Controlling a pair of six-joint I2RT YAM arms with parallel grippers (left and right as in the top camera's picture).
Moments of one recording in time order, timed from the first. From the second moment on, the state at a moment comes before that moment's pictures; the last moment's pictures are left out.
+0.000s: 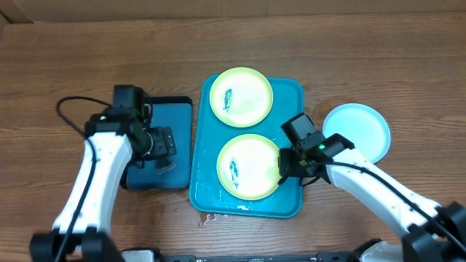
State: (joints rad) left arm 0.01 1.49 1.07 -1.00 0.01 -0.26; right arm 0.54 1.48 0.88 -0.70 -0.08 0.55
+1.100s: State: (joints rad) left arm -0.02 1.72 1.18 -0.95 -0.03 -0.29; right arm 0.54 1.33 0.90 -0.79 -0.08 0.57
